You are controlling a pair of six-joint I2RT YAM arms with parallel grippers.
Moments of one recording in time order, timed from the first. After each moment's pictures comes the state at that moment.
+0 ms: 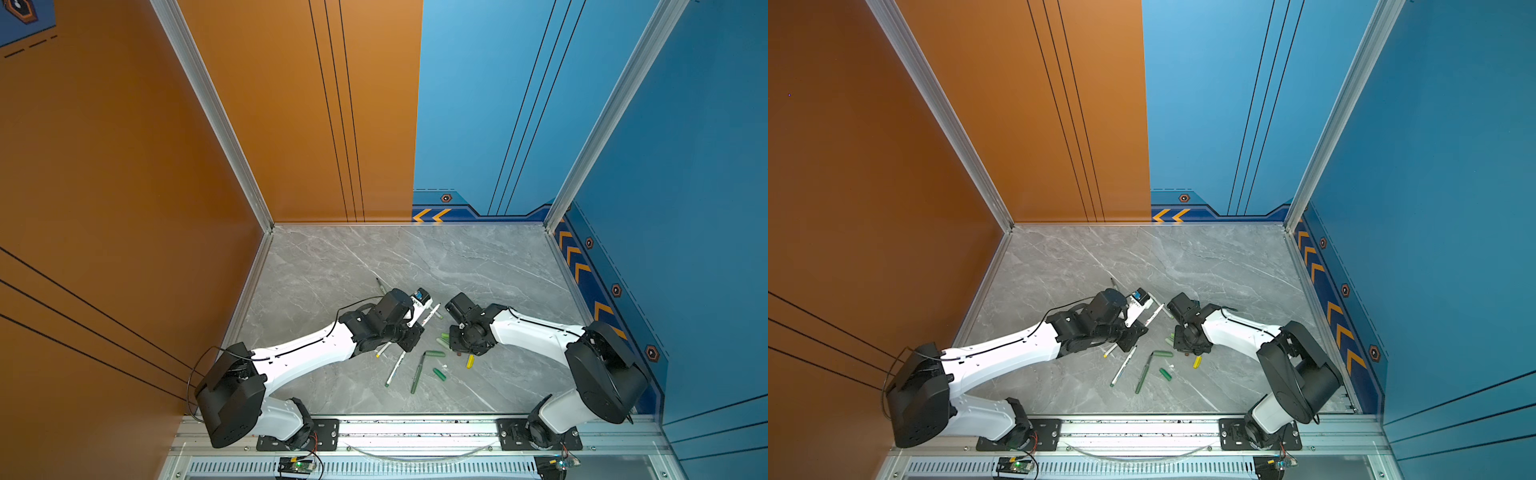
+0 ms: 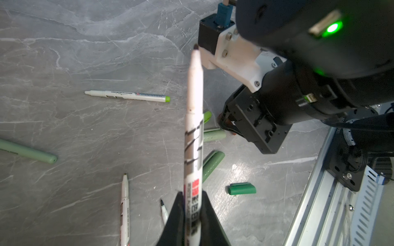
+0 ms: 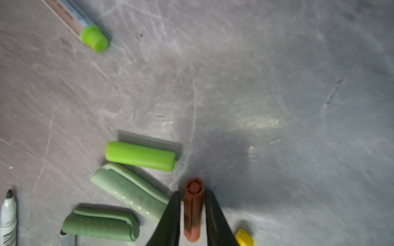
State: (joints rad) left arm -0.88 1.39 0.90 -0.30 0.11 -0.15; right arm 0.66 1.55 0.82 -0.62 0.02 0.75
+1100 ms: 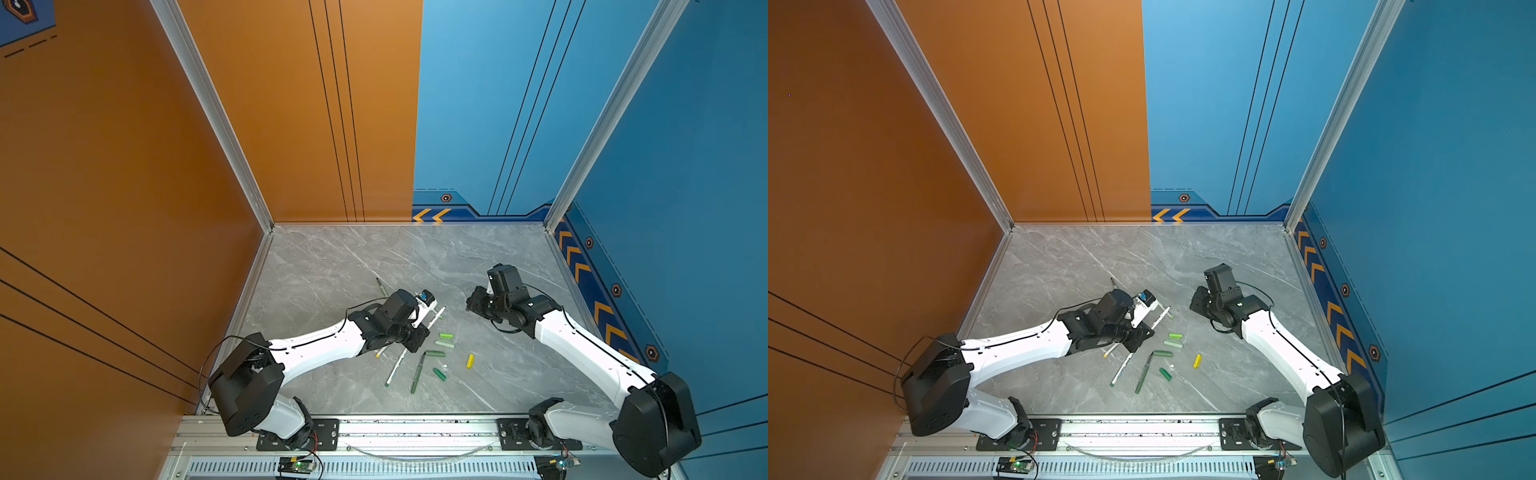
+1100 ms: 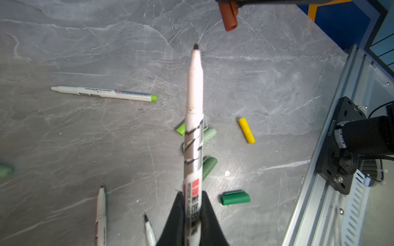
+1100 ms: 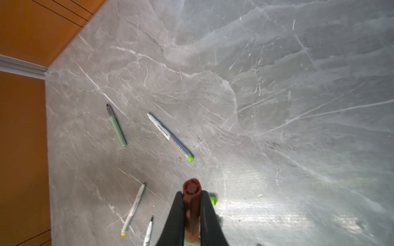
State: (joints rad) left arm -0.88 1.48 0.90 -0.21 0.19 -0.20; right arm 0.40 1.24 0.87 -0.46 -0.08 0.79
